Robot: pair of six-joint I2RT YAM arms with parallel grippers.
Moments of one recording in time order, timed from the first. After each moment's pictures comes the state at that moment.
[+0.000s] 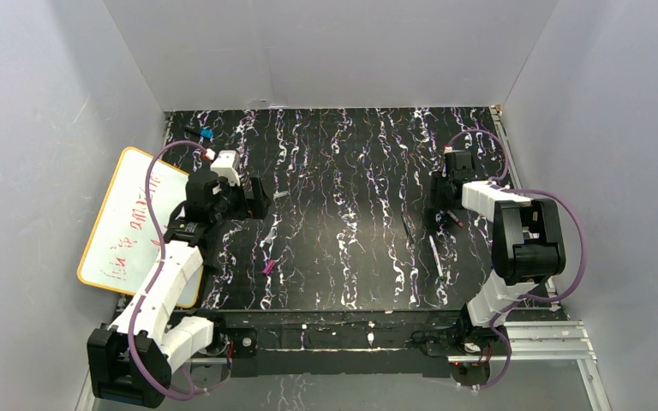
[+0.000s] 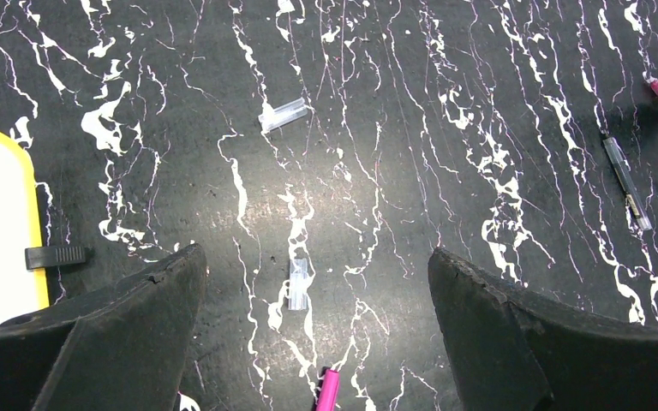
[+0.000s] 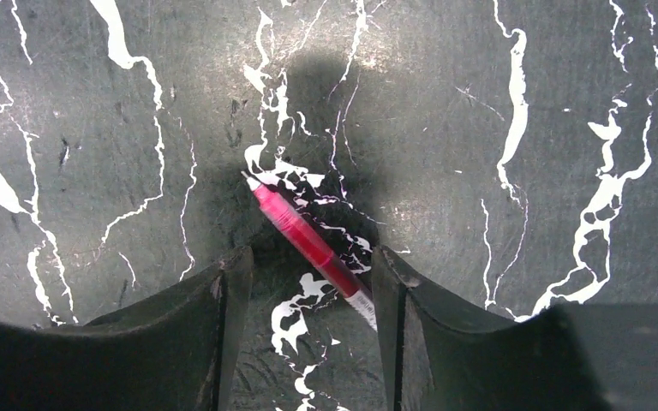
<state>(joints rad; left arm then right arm) -0.17 1.00 0.74 -0.27 0.20 -0.18 0.09 1.70 0.95 -0.22 0.12 0.11</state>
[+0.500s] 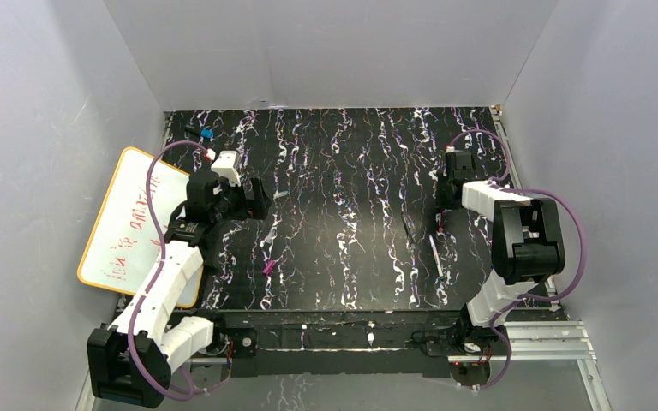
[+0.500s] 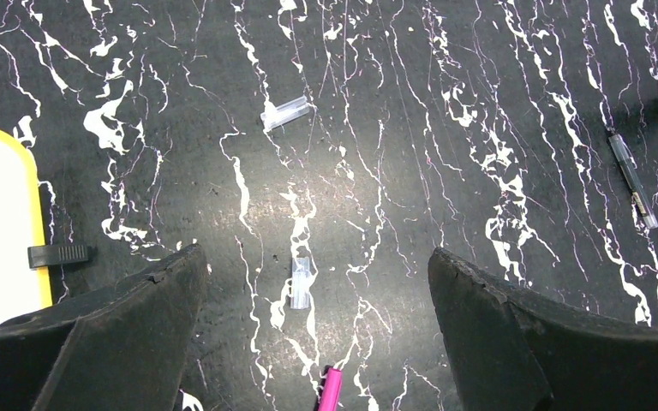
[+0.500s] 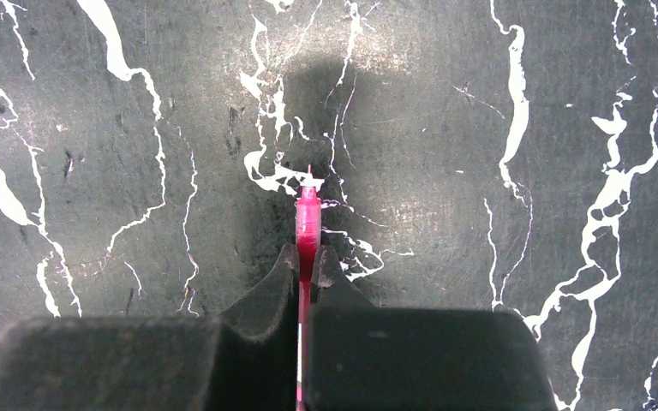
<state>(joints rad) -0.18 1.00 0.75 -0.28 0.19 -0.18 0.09 1.71 0.95 -0.21 0.12 0.16</state>
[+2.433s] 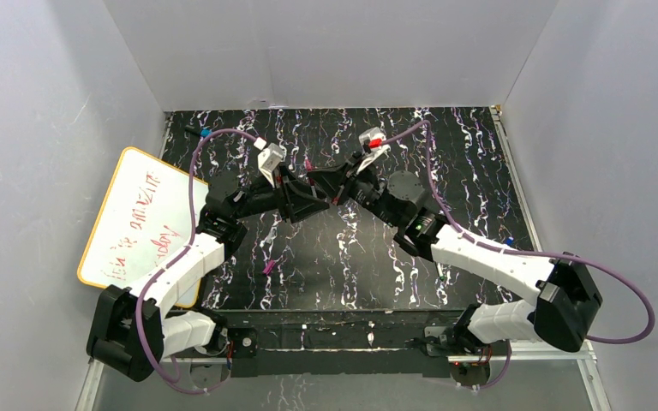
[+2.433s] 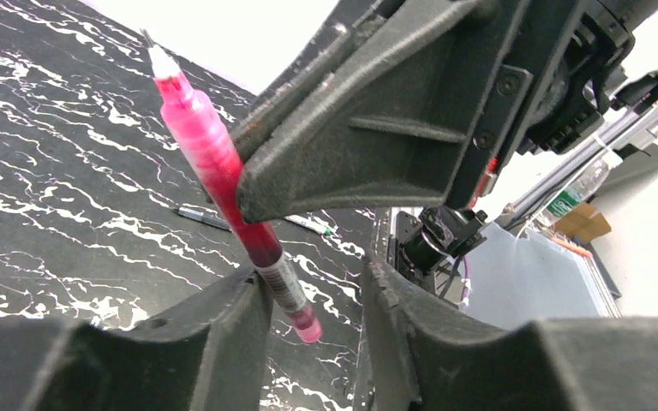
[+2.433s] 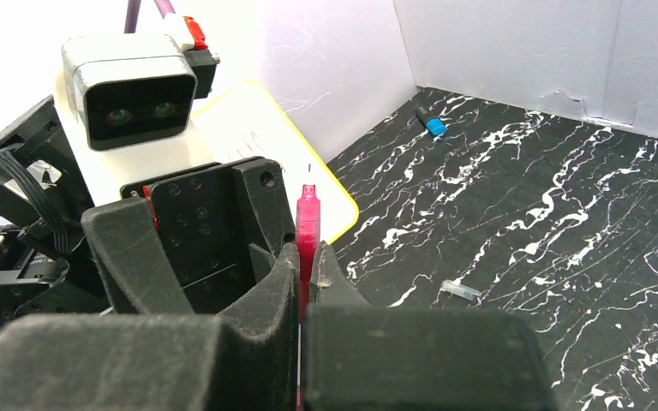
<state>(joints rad) -0.43 1.16 0.69 0.61 0.91 -0.54 0.92 1.28 0.93 0.51 -0.02 0.39</state>
